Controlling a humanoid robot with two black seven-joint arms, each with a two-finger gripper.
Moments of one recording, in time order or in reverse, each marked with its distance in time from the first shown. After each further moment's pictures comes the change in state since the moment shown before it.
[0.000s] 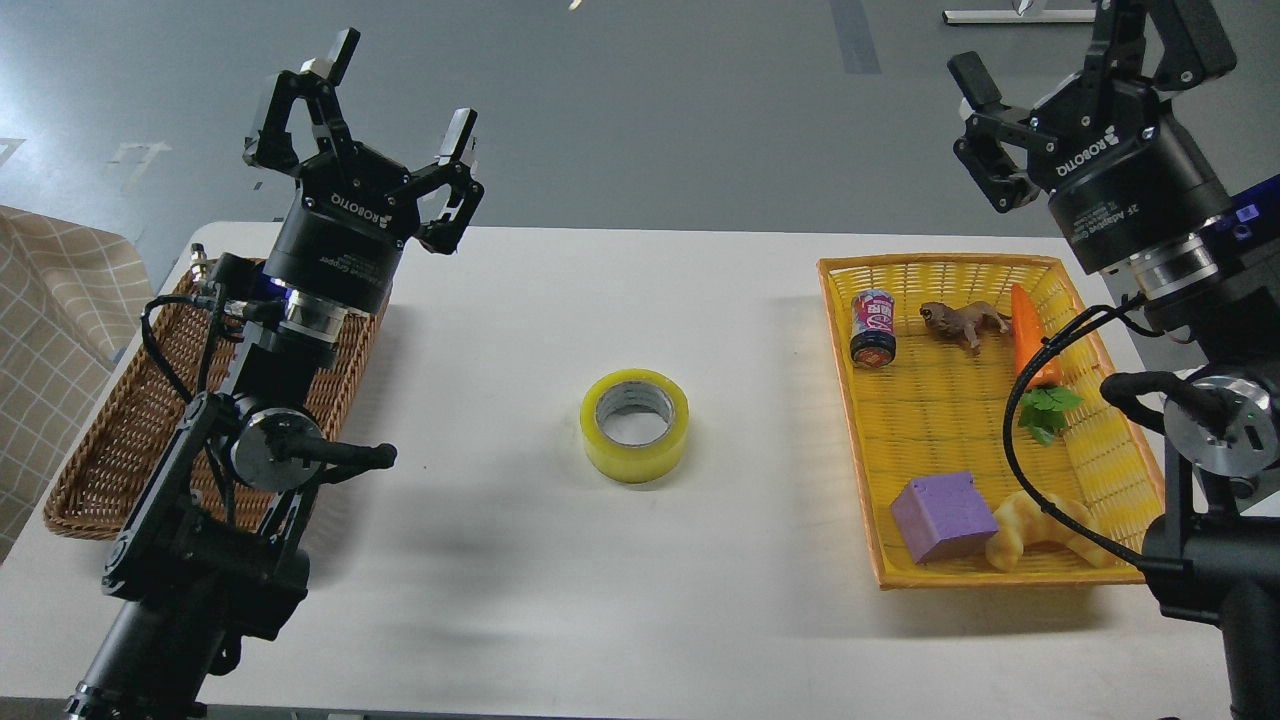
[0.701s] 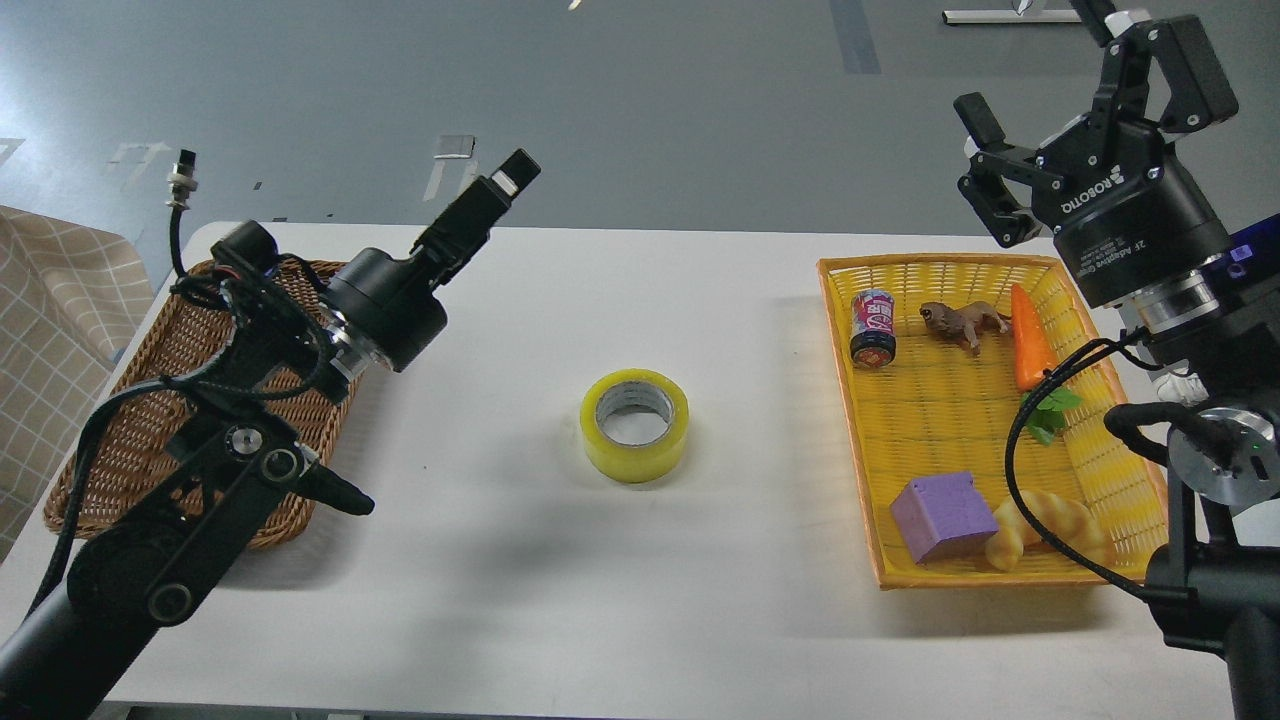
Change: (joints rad) left arm 0.002 0.249 0.281 -0.101 1.188 0.233 0.055; right arm -0.048 0.001 0.005 -0.002 0.007 0.005 -0.002
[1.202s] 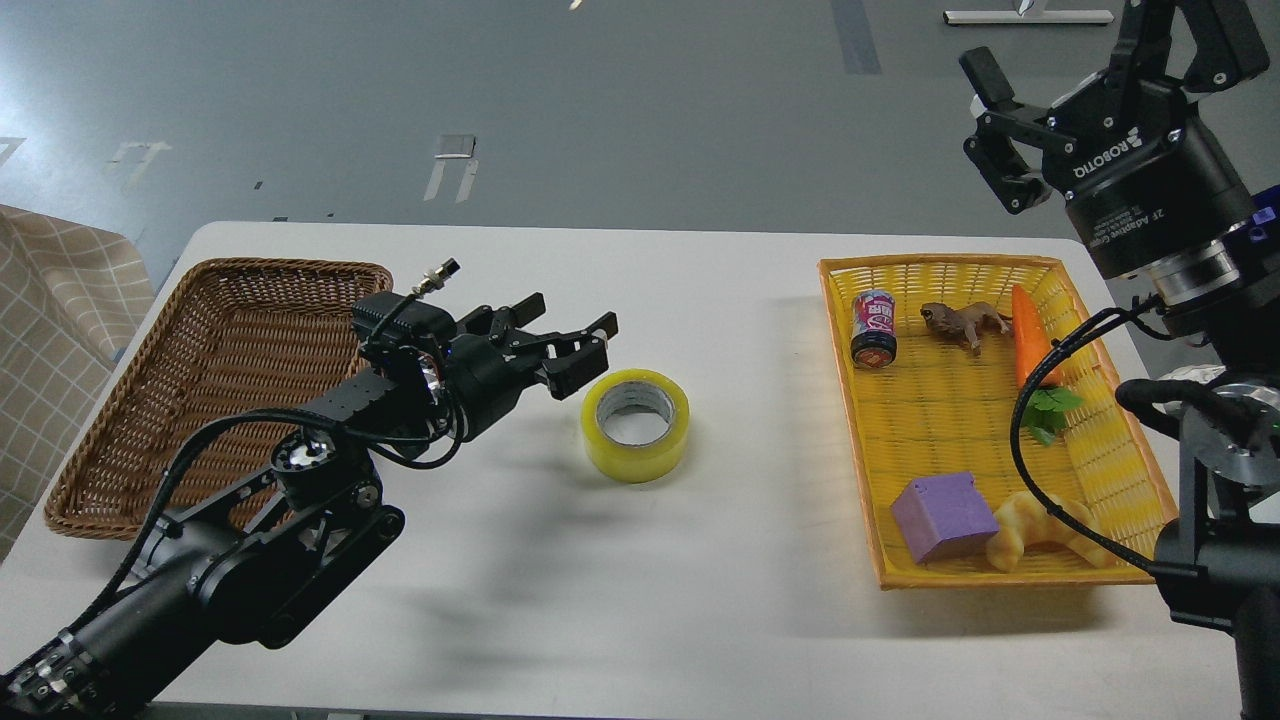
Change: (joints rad) left arm -0.104 -0.052 0.250 0.204 0.361 0.000 0.116; right arm 0.040 -0.009 0.005 0.024 0.002 0.009 -0.006
